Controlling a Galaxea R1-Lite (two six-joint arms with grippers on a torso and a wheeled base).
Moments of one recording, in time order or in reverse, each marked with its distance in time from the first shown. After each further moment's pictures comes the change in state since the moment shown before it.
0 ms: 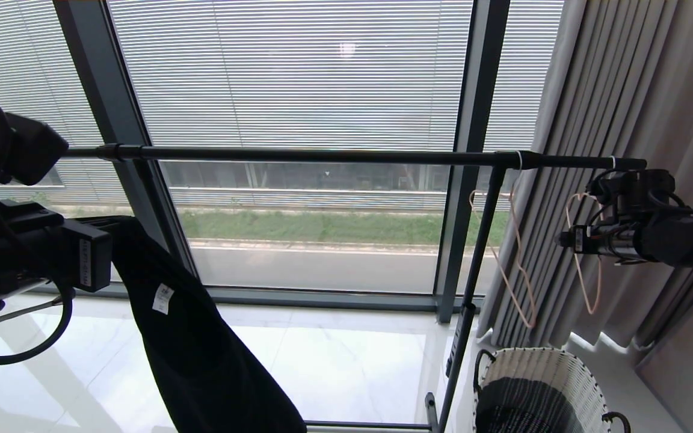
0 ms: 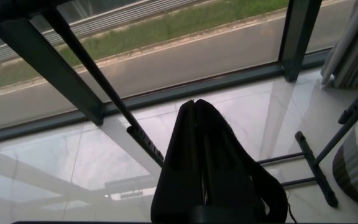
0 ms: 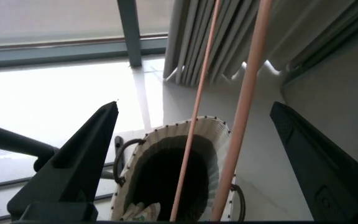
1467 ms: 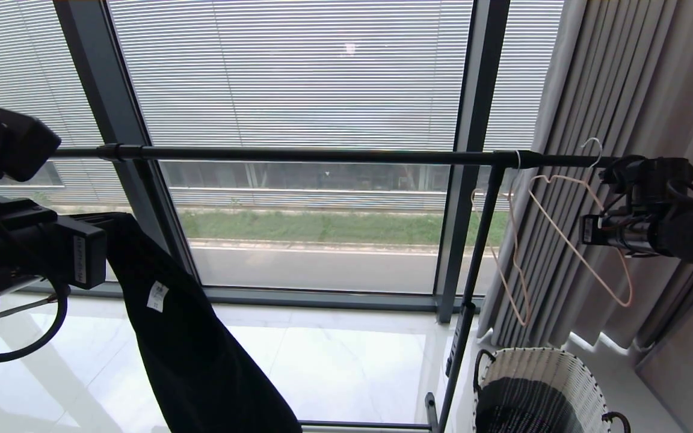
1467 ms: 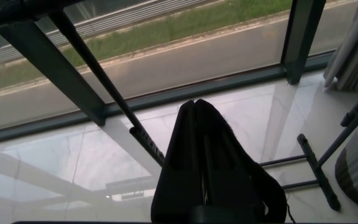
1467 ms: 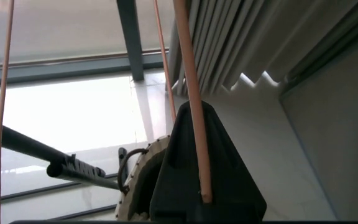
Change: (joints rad) left arm 0.008 -0.006 -0.006 -0.001 0.000 0.001; right arm 0.002 -0.081 0.038 -0.027 -0.004 0.010
